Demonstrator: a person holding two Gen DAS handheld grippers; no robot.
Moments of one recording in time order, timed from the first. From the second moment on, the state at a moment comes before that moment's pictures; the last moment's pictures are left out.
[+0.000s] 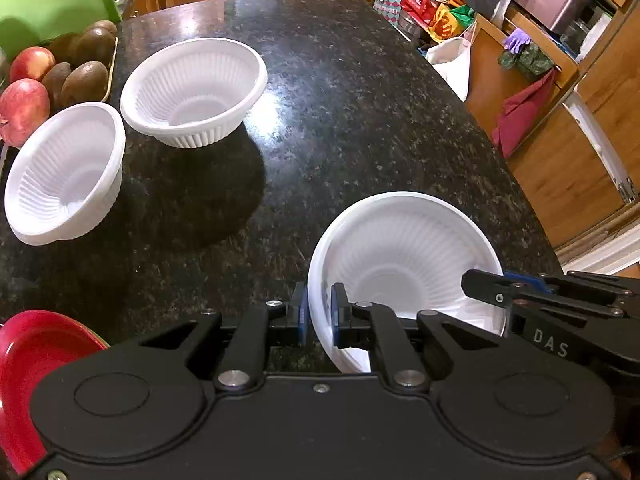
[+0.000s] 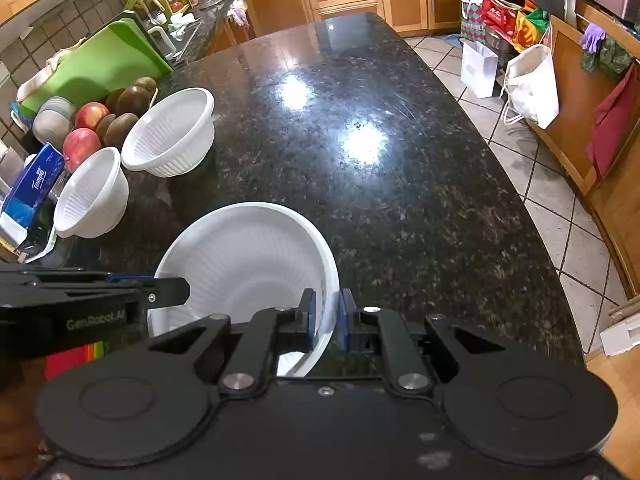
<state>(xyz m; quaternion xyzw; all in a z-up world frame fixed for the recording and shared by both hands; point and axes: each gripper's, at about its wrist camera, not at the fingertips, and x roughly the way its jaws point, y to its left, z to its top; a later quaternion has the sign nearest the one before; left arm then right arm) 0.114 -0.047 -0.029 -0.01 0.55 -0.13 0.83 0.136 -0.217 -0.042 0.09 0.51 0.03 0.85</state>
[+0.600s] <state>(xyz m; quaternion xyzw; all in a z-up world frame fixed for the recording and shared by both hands) 0.108 -0.034 -0.026 -0.03 0.54 -0.15 0.83 0.125 -0.226 -0.034 0.10 0.48 0.01 0.87</state>
